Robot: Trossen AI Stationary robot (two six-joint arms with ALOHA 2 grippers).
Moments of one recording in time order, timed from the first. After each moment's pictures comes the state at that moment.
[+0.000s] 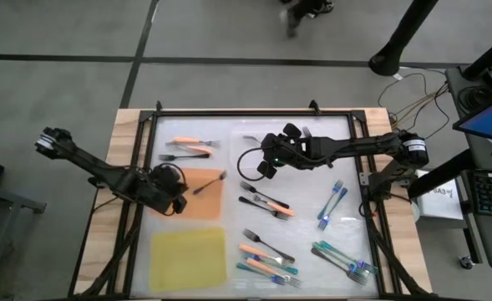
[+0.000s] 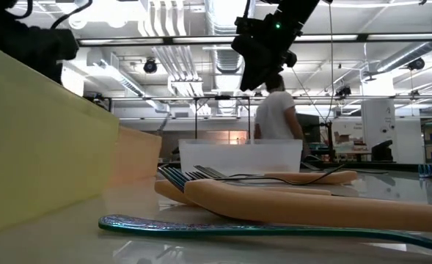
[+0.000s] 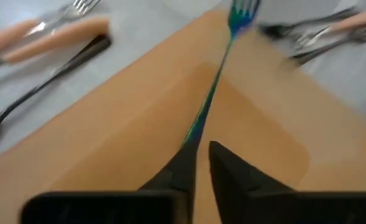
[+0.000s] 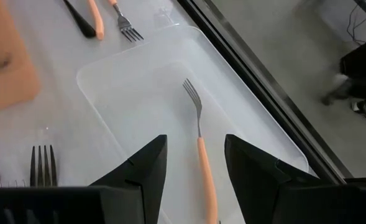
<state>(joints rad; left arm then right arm) -0.46 0.88 0.51 -0.72 -0.60 -1.08 -0.06 1.62 1.30 -0.58 0.54 0.25</state>
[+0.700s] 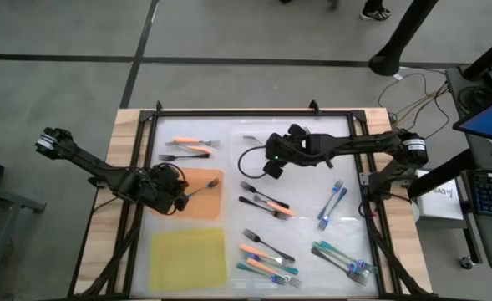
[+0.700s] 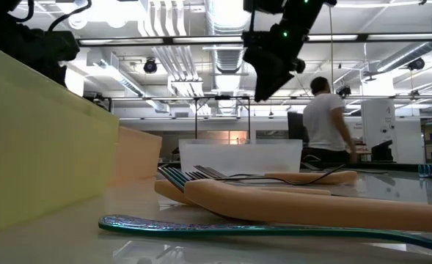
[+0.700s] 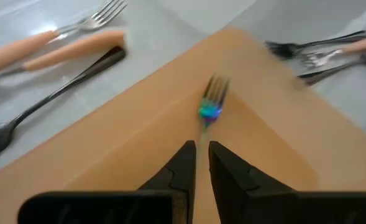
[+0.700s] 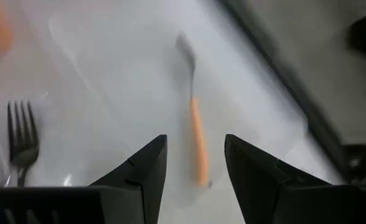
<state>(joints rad) -0.46 0.90 0.51 -0.69 -0.67 -1.11 -0.12 1.62 1.30 -0.74 0.44 0.30</state>
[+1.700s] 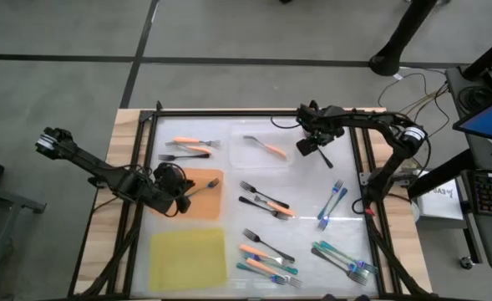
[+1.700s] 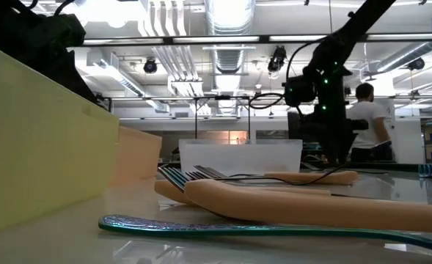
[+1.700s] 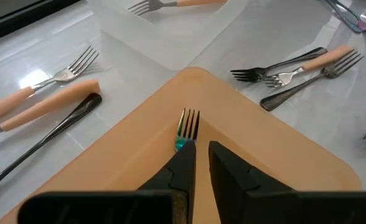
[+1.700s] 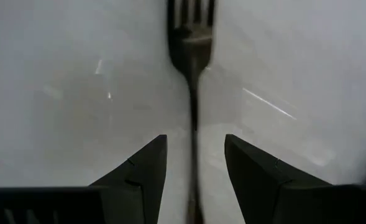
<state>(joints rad) -0.46 0.90 0.51 -0.54 -0.73 -0.90 -0.72 1.67 0.98 -0.81 0.11 0.36</state>
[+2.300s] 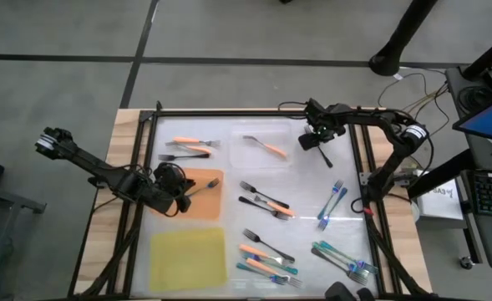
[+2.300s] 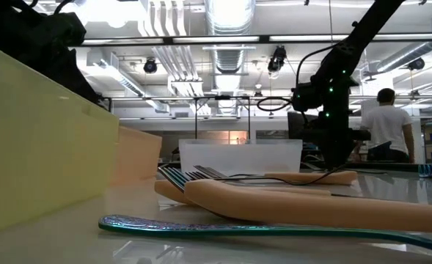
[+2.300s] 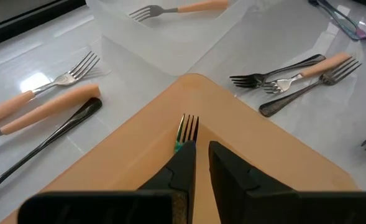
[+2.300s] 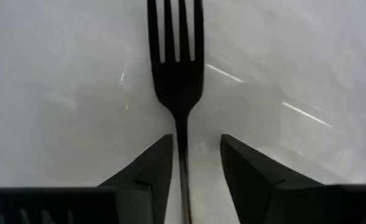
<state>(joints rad) -0.46 0.90 0.51 -0.52 -0.74 -0.90 -0.84 1.68 0.93 -0.67 0.03 0.31</state>
